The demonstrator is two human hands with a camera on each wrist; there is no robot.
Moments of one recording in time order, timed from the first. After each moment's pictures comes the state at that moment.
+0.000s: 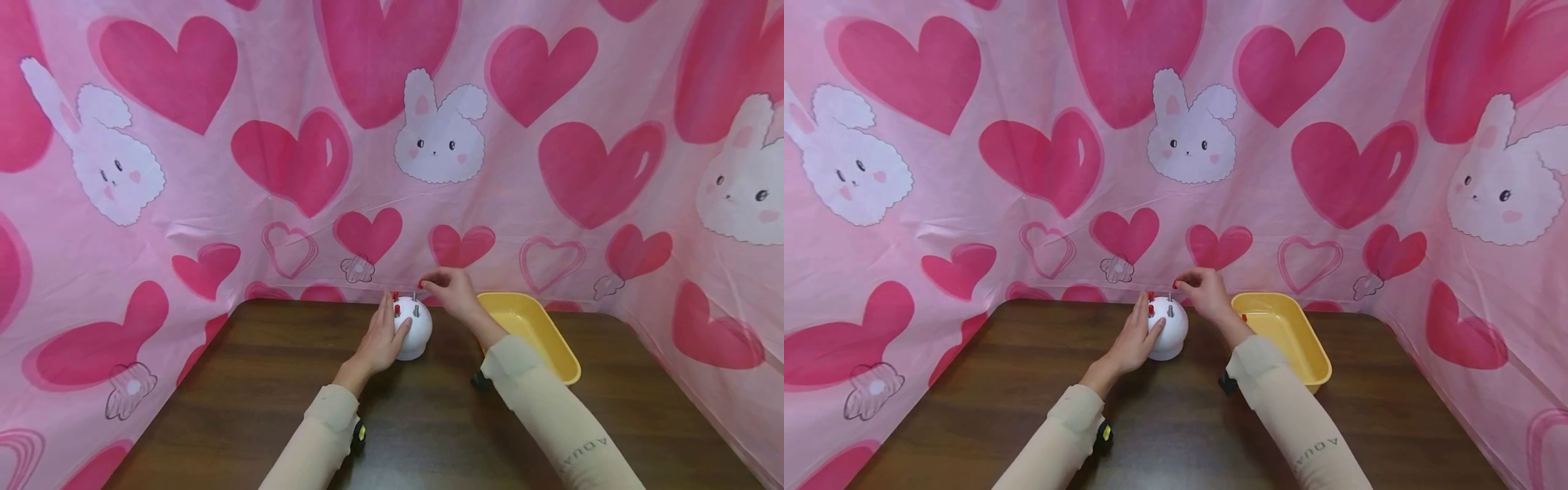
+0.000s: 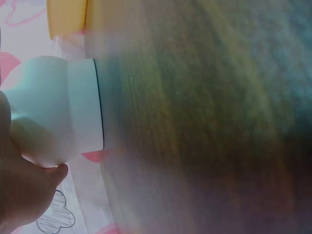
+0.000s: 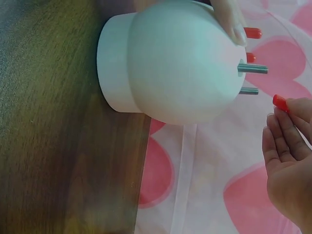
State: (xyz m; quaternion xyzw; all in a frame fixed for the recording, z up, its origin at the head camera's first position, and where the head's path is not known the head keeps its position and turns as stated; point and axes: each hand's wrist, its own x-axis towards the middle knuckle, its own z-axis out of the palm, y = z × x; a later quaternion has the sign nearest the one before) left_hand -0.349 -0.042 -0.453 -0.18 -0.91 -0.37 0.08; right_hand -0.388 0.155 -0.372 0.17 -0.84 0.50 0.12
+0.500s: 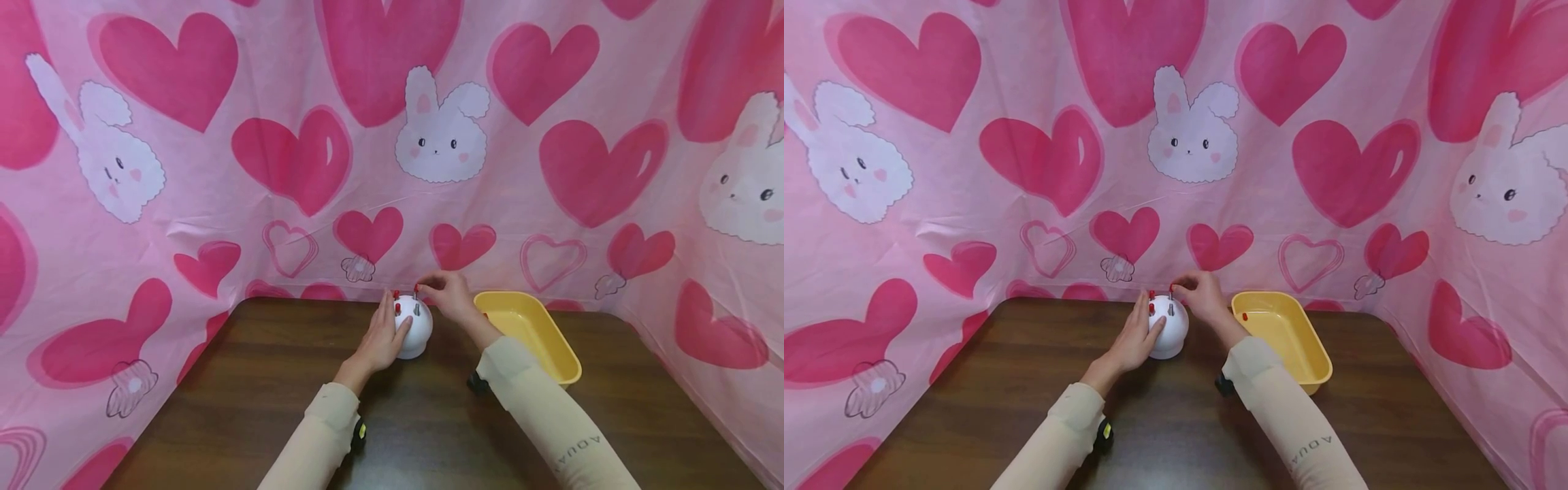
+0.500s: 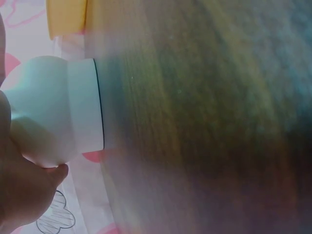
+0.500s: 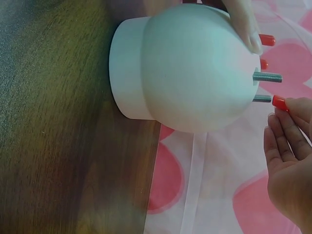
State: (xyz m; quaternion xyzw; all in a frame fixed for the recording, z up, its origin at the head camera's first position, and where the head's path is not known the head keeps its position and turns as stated) left_hand -0.349 -0.042 -0.450 -0.18 -0.91 -0.37 0.08; right_hand -0.390 0.147 -0.383 0.16 -0.85 0.49 0.11
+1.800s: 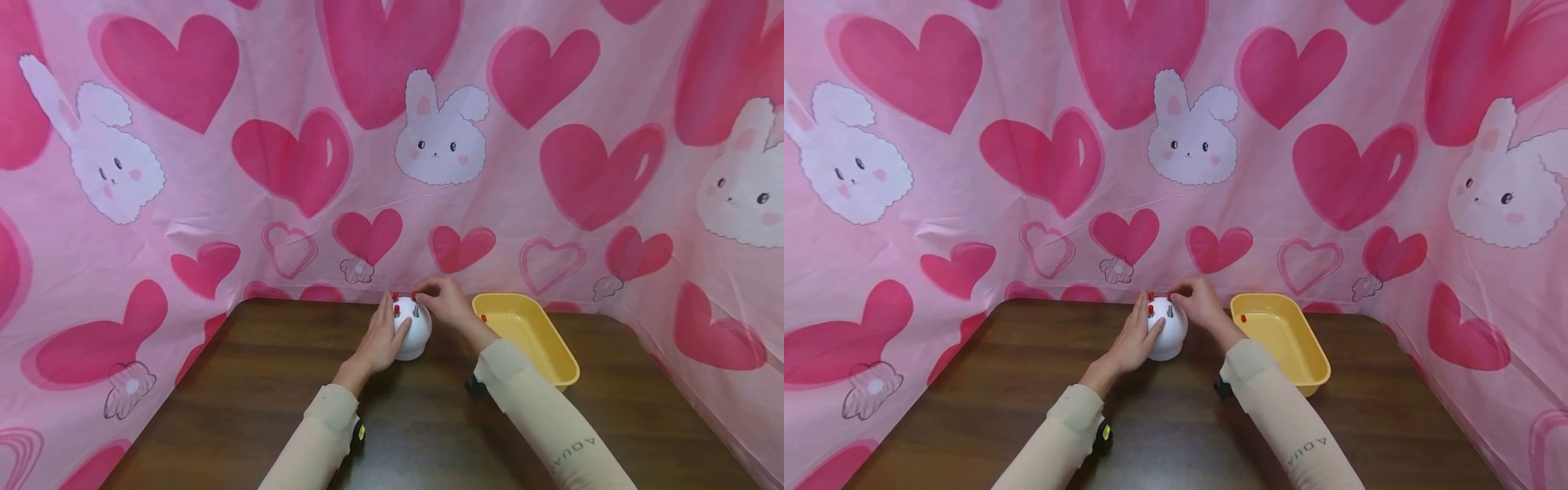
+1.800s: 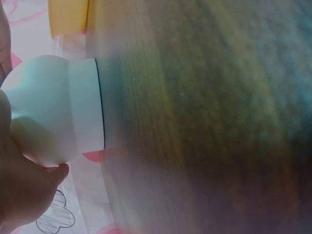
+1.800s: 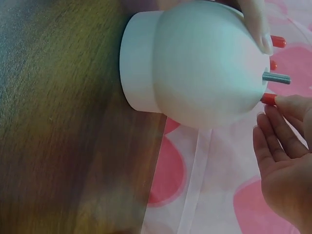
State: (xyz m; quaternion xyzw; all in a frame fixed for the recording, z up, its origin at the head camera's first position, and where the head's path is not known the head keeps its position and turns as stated) left_hand -0.351 -0.041 -0.451 -0.18 -0.91 -0.37 0.08; right_hand -0.391 0.146 -0.387 0.18 -0.88 0.44 0.08
